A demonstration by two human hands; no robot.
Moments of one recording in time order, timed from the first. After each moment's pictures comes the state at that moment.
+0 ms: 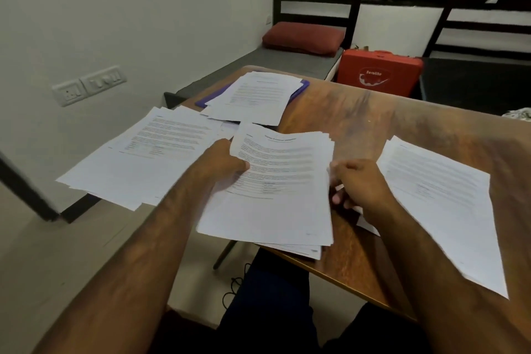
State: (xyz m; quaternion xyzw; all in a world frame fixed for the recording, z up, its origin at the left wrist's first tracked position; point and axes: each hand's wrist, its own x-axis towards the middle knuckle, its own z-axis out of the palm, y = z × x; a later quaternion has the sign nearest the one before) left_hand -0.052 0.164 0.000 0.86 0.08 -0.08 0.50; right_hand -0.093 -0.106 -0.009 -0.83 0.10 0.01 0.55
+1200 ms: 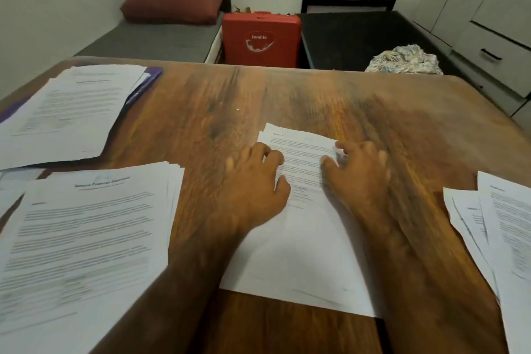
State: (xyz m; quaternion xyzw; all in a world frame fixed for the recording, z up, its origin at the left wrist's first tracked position) left_hand 0.011 -0.141 -0.068 0.93 -0.31 0.07 0.18; right_hand -0.057 -0.318 -0.049 -0.91 0.31 -0.17 0.21
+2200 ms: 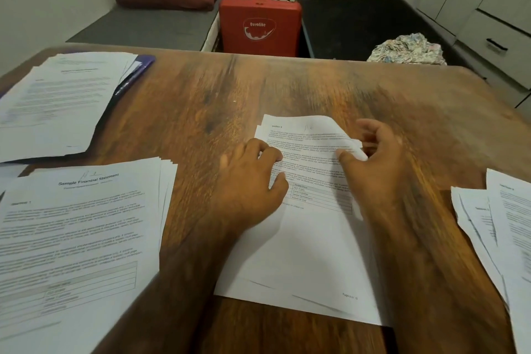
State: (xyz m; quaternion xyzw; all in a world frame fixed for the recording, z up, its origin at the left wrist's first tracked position) left_hand 0.012 -0.138 -0.068 0.93 -0.30 0.06 0.22; right_hand -0.060 -0.328 -0.048 -0.77 0.28 -0.33 0.46
